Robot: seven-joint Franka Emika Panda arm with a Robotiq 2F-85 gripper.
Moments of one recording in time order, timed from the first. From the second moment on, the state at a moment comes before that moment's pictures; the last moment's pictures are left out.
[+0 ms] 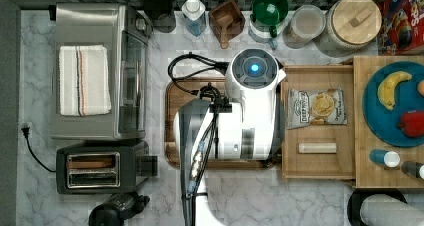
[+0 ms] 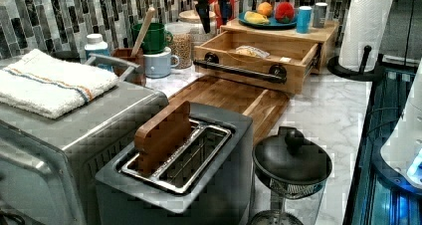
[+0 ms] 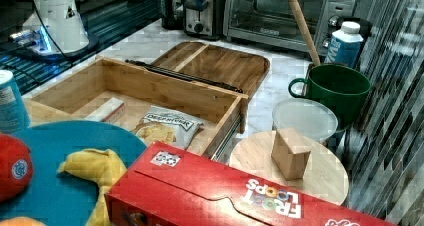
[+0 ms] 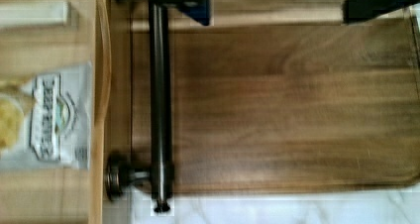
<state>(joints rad) -0.05 0.04 0.01 -2.03 -0.02 0.39 -0.76</state>
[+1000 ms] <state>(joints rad) -0.03 0.09 0.08 -2.34 -0.09 0.84 -0.83</state>
